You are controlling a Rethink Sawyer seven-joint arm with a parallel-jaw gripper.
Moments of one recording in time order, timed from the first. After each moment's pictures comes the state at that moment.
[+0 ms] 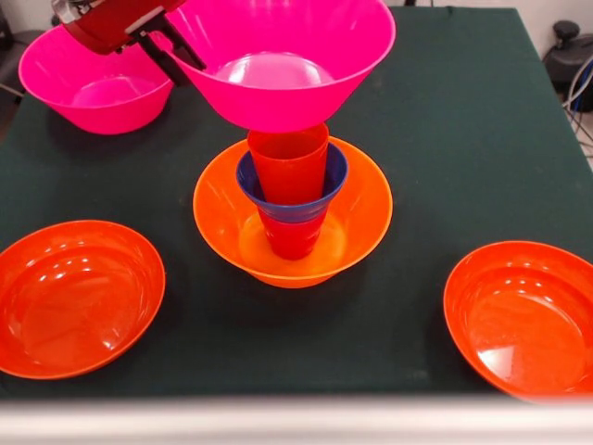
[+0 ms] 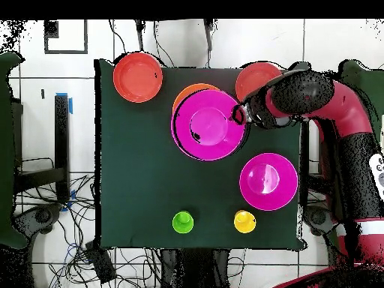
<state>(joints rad) -0.93 -0.40 0.88 1.22 -0.42 1.33 1.27</state>
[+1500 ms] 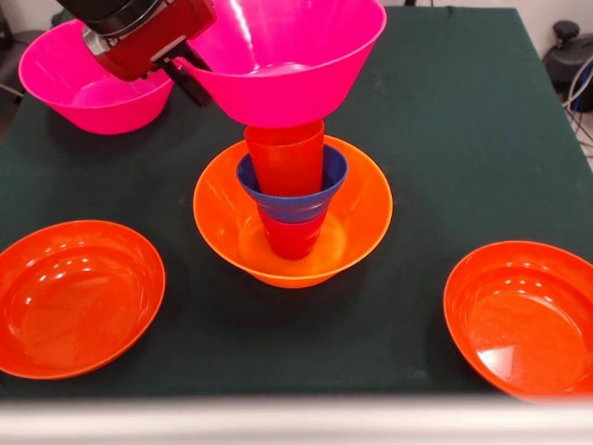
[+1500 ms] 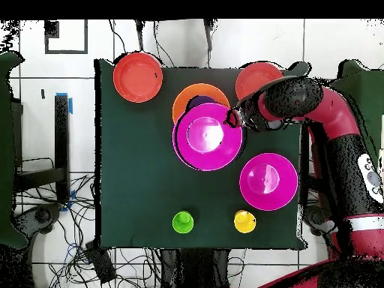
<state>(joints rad) -0.93 -0.35 0.88 1.23 -0.43 1.30 1.27</state>
